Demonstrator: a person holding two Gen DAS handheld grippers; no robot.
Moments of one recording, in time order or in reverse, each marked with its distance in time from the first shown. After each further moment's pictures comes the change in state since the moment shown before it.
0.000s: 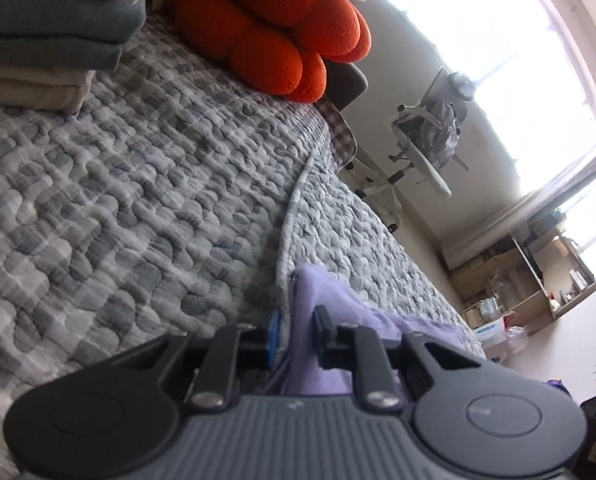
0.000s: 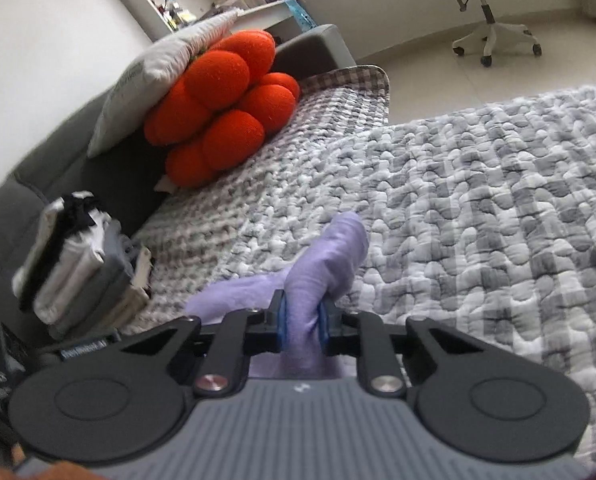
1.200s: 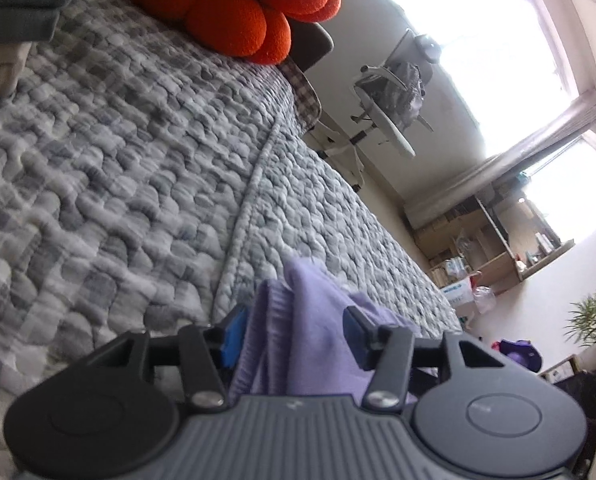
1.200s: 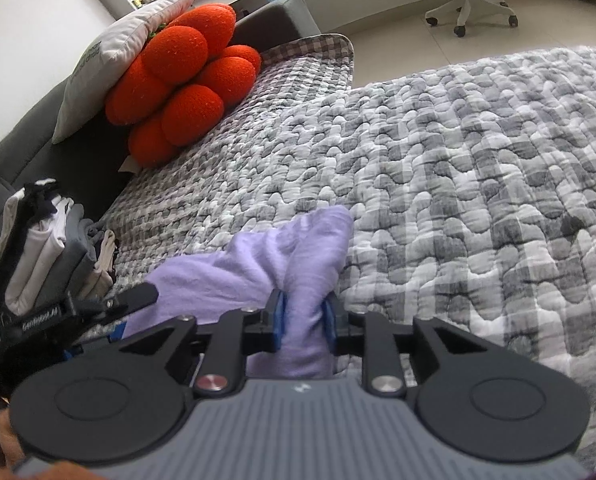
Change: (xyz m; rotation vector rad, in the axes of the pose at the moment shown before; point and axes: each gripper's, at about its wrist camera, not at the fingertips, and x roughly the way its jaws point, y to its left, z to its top) left arm 0.029 0.013 0.012 0.022 0.135 -0.153; right arm 0.011 -0.030 -0.002 0.073 0.074 -0.038
